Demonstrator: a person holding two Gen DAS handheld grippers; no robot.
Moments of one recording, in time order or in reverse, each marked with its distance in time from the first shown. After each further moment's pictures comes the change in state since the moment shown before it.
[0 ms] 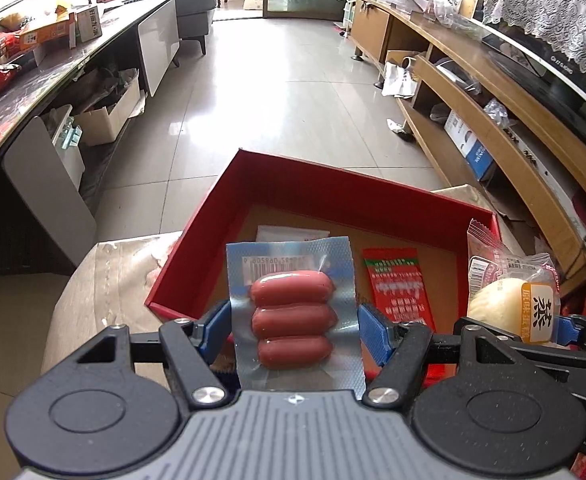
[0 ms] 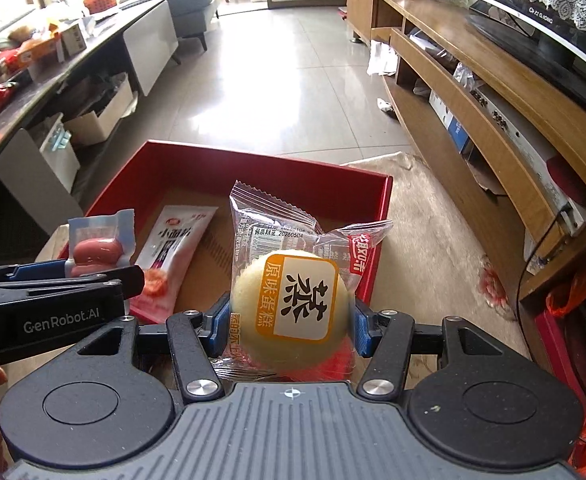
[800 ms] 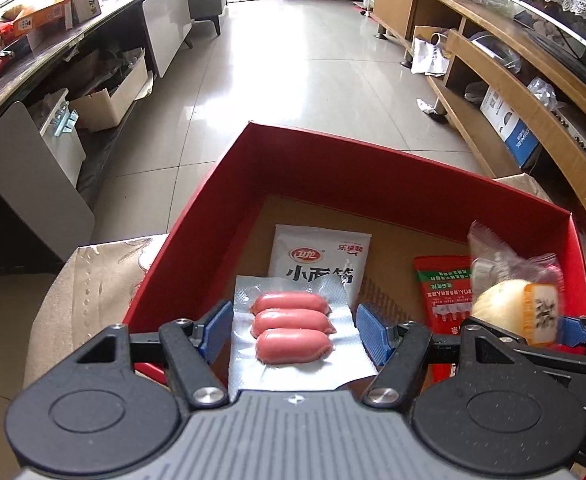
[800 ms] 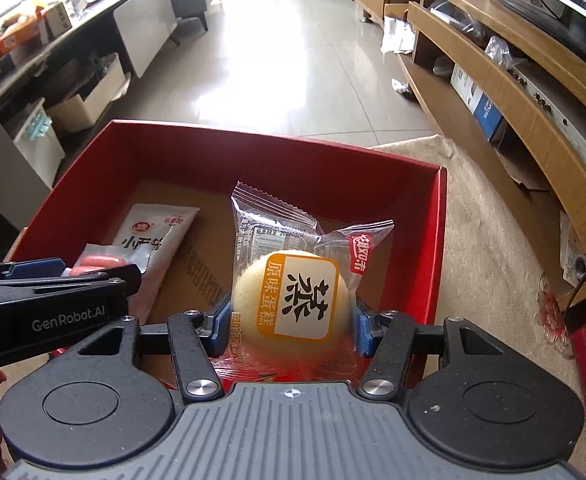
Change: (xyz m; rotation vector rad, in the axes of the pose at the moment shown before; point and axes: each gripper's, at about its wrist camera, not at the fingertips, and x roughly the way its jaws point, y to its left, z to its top) left arm 0.074 0.003 0.014 -0.005 0.056 0.070; right arm 0.067 0.005 0.013 -0.003 0.043 0.020
